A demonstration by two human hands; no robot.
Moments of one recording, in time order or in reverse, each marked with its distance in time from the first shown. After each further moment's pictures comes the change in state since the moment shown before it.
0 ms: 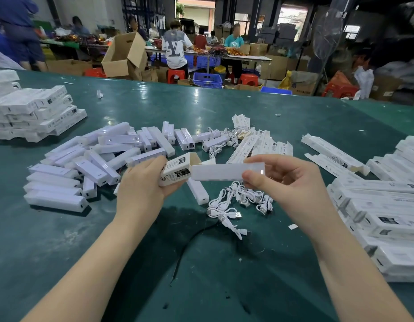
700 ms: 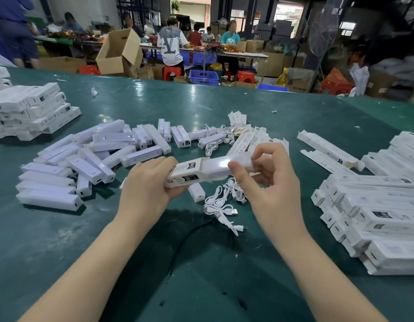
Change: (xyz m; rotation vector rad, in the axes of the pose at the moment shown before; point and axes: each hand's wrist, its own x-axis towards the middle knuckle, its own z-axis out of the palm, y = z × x) left_hand 0.000 0.003 0.005 -0.016 -0.082 0.144; right_hand -0.006 0.019 0.030 -0.151 0.208 -0.189
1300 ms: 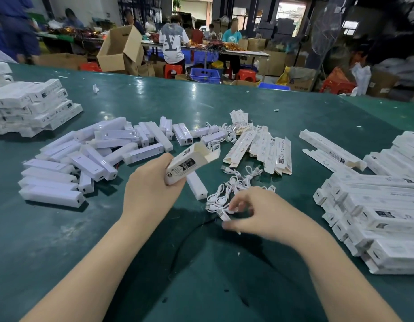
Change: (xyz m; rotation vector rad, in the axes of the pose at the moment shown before) left_hand -0.003 0.012 0.002 -0.142 0.032 -0.357; right_hand 0.007 0.023 -0.016 -0.767 -0.773 0.364
